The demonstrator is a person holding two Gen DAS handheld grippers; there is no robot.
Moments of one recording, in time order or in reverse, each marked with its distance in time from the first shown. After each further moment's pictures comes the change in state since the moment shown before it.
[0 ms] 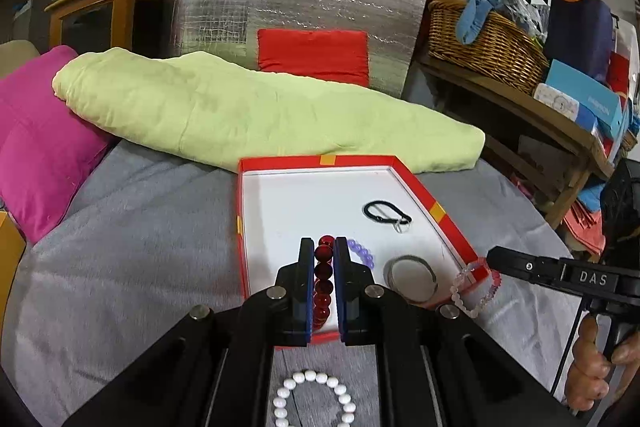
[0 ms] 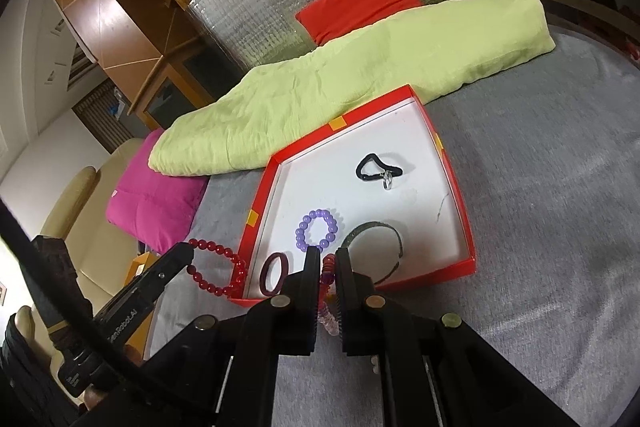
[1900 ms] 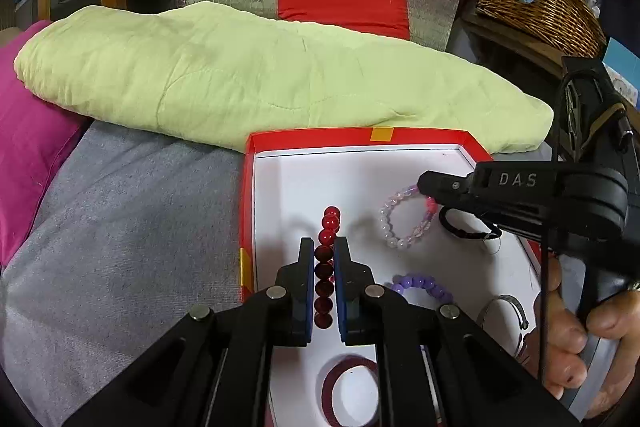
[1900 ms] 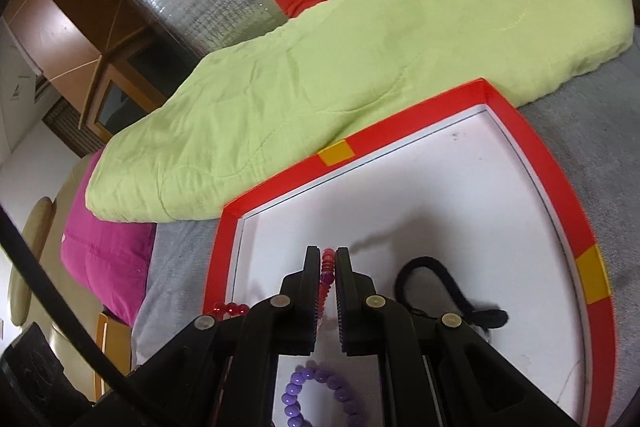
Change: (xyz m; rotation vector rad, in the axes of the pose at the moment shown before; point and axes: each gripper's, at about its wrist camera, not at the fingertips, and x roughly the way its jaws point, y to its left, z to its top) left arm 0.122 0.026 0.023 -0.007 0.166 0.101; right arm 0.183 0.002 0.087 0.086 0.093 -0.074
